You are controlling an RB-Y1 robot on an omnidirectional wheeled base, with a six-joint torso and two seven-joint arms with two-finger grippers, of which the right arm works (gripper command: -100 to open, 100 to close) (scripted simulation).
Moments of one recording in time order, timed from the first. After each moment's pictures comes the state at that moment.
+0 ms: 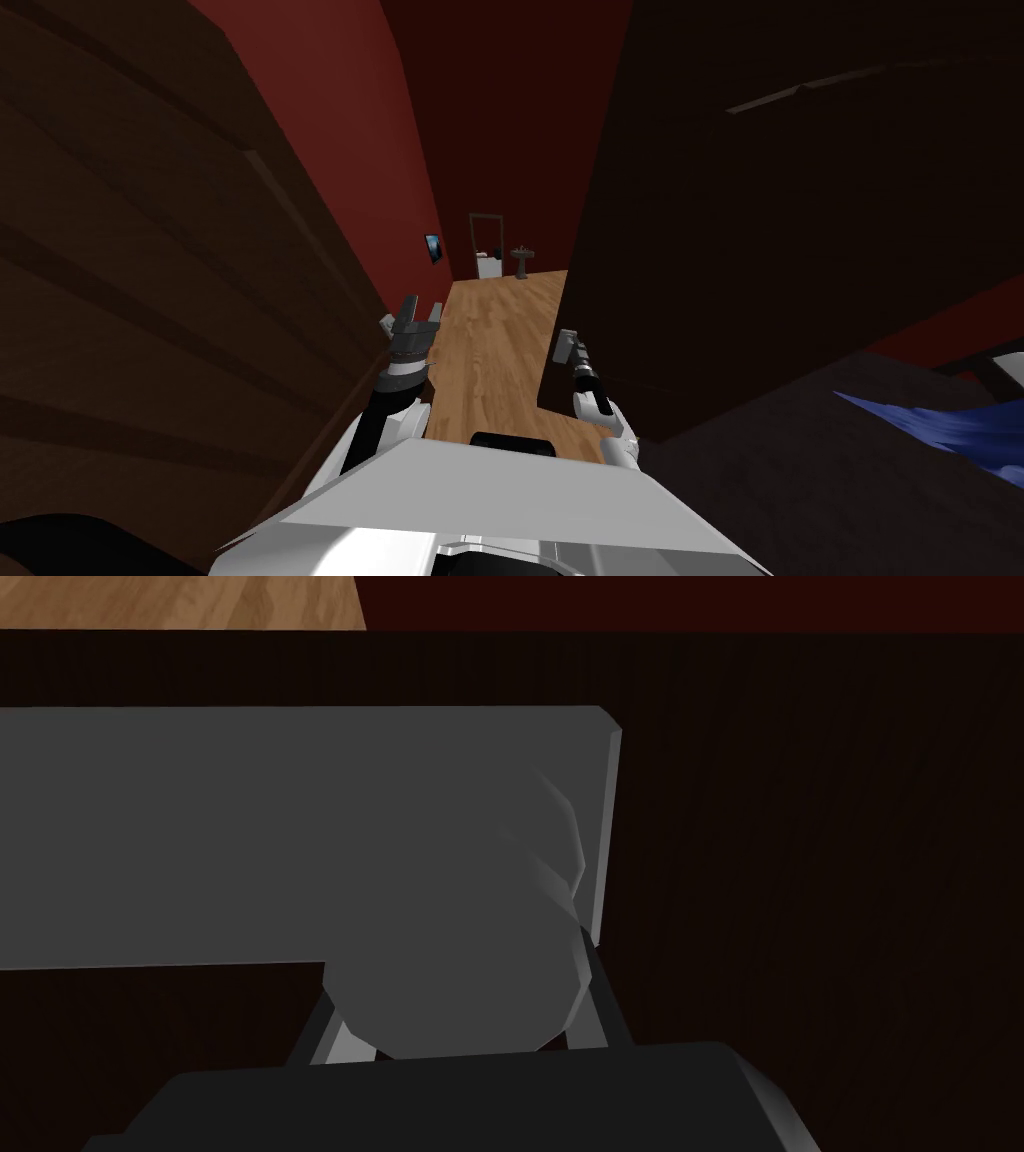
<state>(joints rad) 0.01 -0.05 -0.12 -1.29 -0.04 -0.28 0.01</state>
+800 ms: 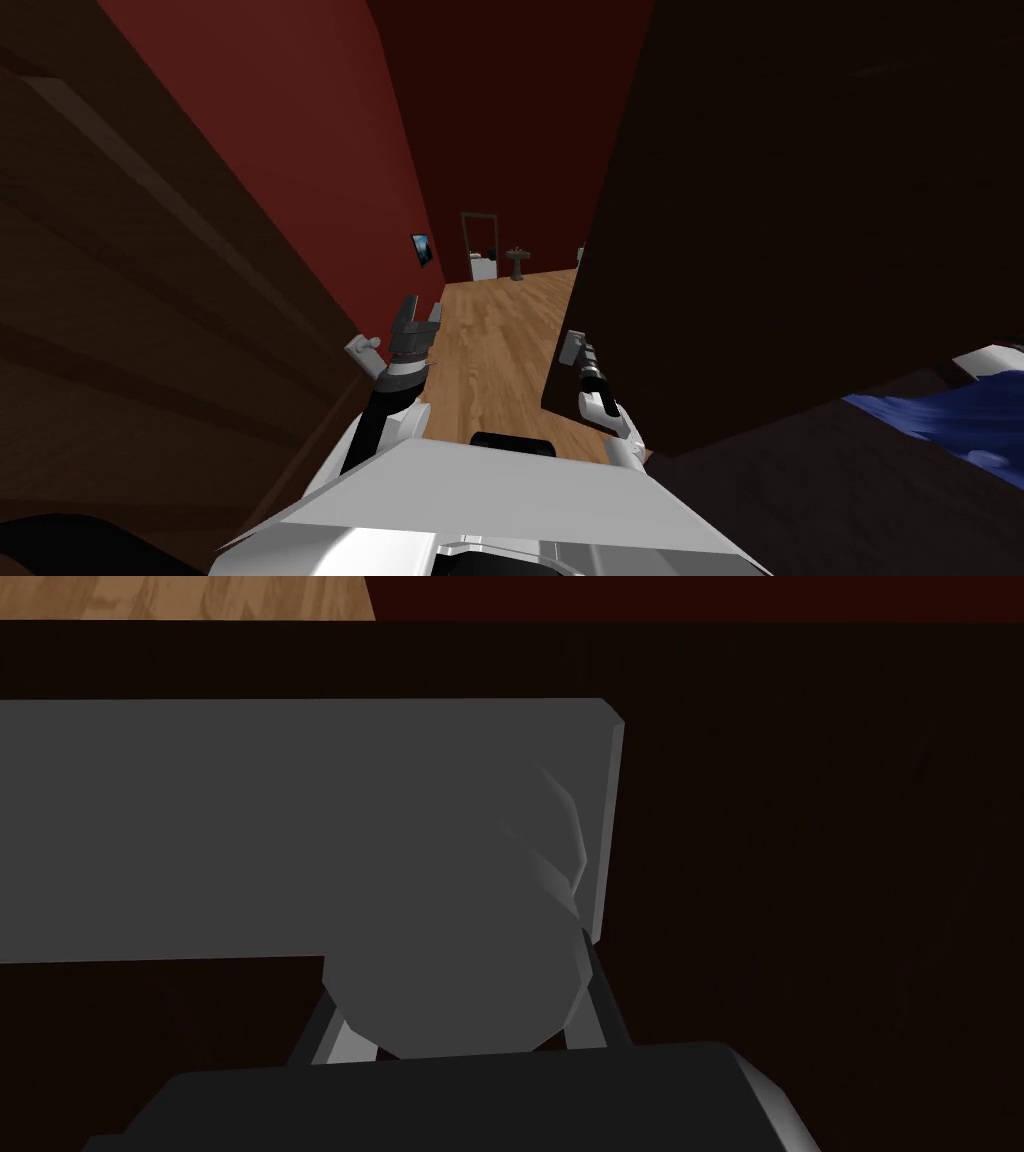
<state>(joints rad) 0.00 -0.04 -0.20 -1.27 -0.05 -0.28 0.03</state>
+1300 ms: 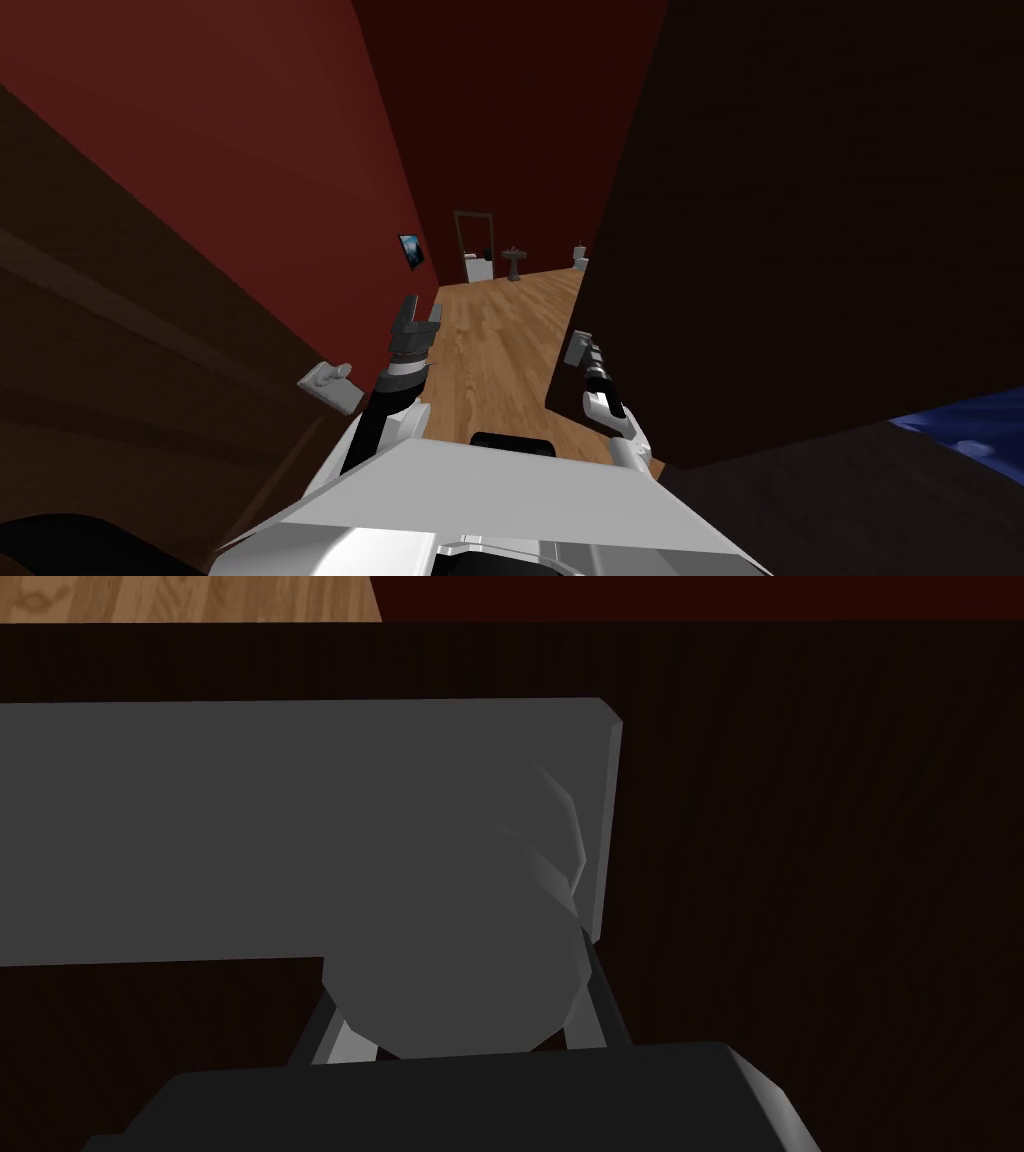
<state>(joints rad) -0.01 -0.04 -0.26 -1.27 -0.06 -0.28 0.04</state>
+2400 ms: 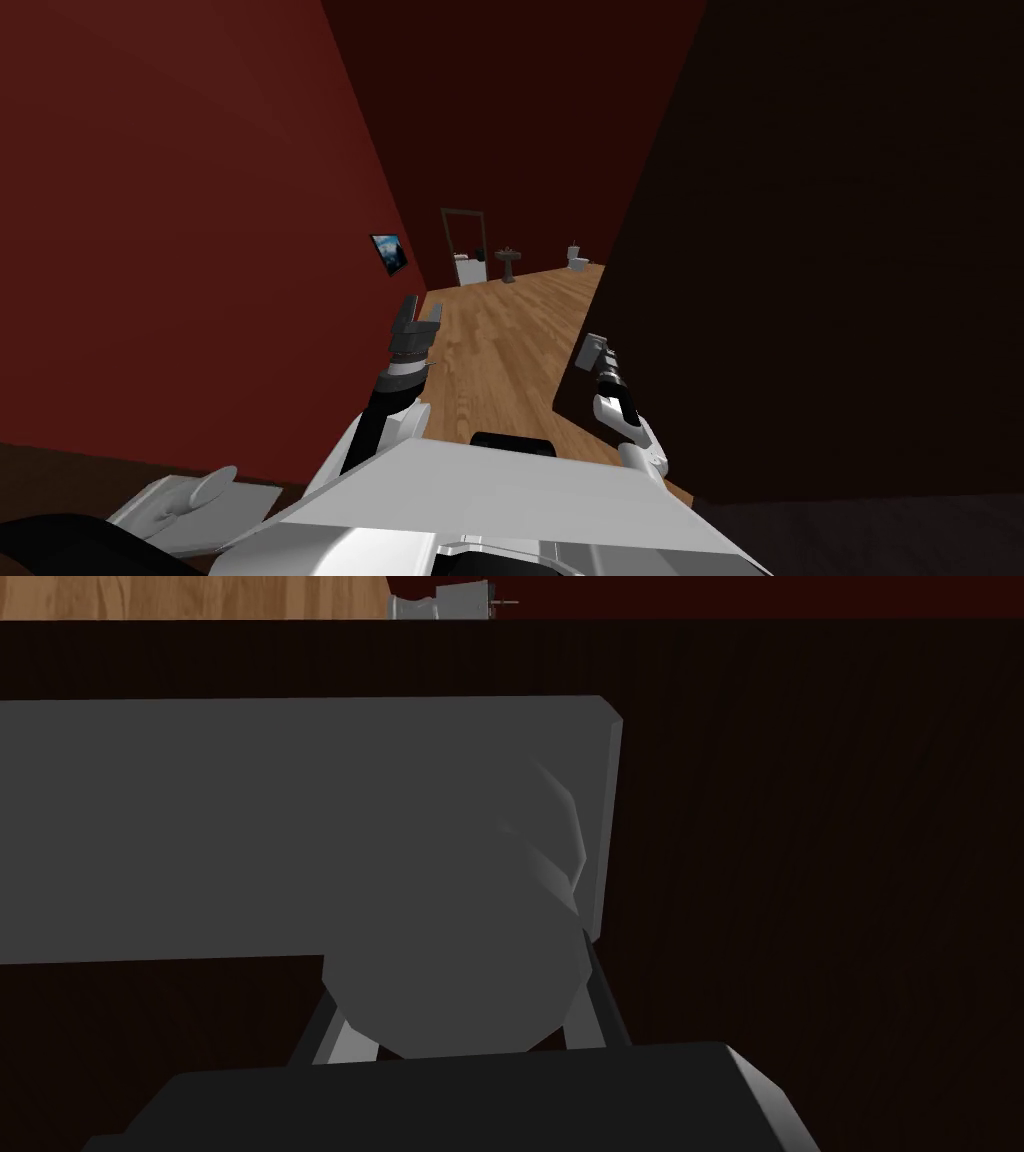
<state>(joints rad) 0.00 -0.04 -0.37 -1.28 -0.08 -0.28 0.06</state>
